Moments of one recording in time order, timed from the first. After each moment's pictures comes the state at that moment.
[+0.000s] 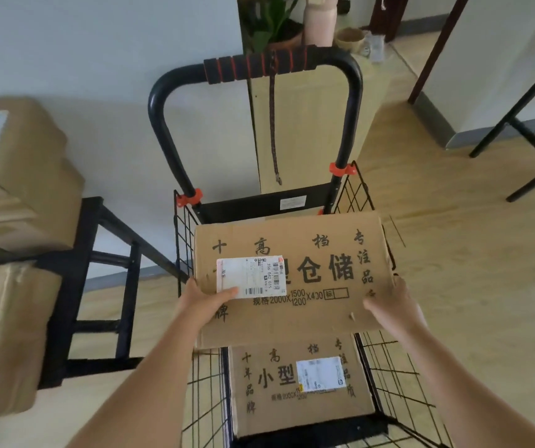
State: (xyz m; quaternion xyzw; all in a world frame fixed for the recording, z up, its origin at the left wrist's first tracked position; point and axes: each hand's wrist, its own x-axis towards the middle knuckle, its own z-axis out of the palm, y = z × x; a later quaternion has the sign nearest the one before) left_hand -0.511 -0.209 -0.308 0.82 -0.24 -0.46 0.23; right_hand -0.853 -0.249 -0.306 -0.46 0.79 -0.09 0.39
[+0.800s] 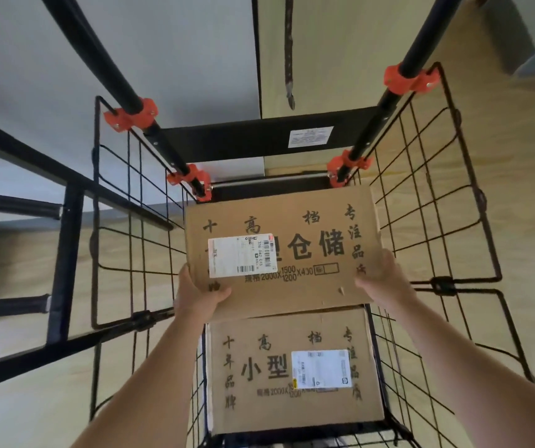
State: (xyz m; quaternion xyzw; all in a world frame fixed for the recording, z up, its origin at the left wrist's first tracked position) left_hand -0.515 -0.232 -0.516 0.85 -0.18 -0.43 0.24; right_hand -0.834 -0.333 -0.502 -0.49 0.74 -0.01 0.47
